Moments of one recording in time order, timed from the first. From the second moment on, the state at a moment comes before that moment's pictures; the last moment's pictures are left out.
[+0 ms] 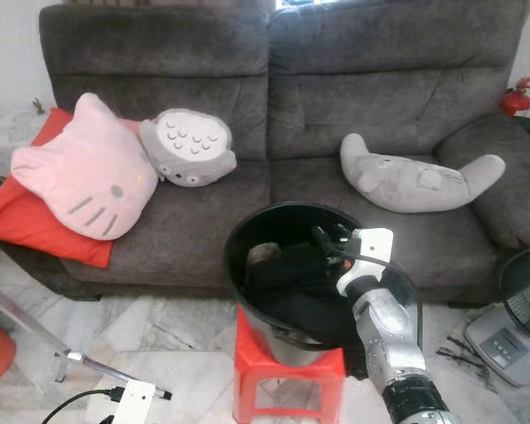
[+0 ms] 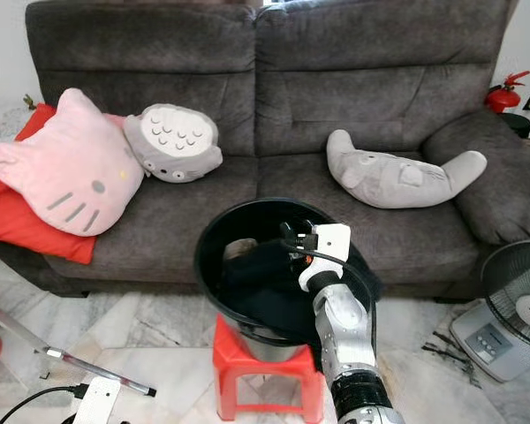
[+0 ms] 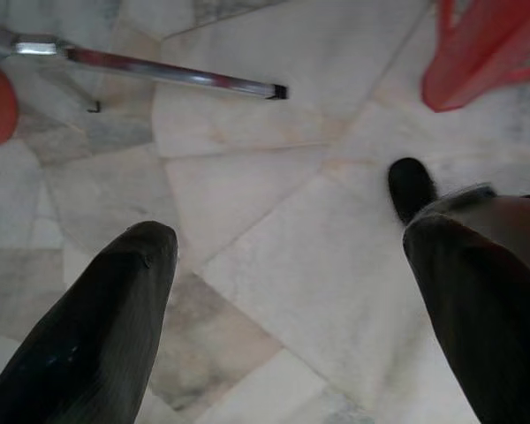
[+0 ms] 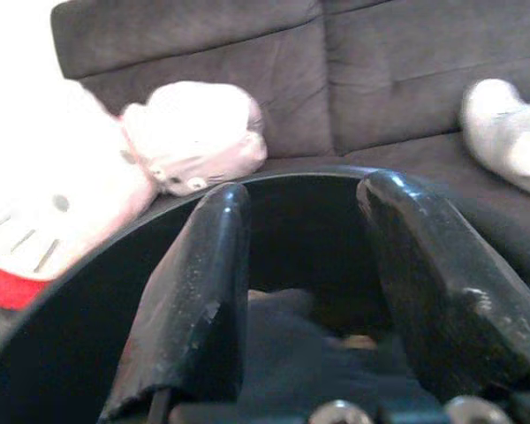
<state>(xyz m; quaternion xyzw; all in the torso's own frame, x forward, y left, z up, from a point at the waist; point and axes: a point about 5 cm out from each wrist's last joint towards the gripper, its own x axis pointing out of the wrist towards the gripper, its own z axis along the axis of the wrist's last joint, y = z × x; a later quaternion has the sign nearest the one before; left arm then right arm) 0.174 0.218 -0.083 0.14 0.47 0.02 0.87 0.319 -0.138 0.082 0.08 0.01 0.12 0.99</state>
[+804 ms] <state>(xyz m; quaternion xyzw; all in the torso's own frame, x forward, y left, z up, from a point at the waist) 0.172 0.217 -0.084 0.15 0.47 0.02 0.87 0.312 -0.147 0.078 0.13 0.02 0.06 0.99</state>
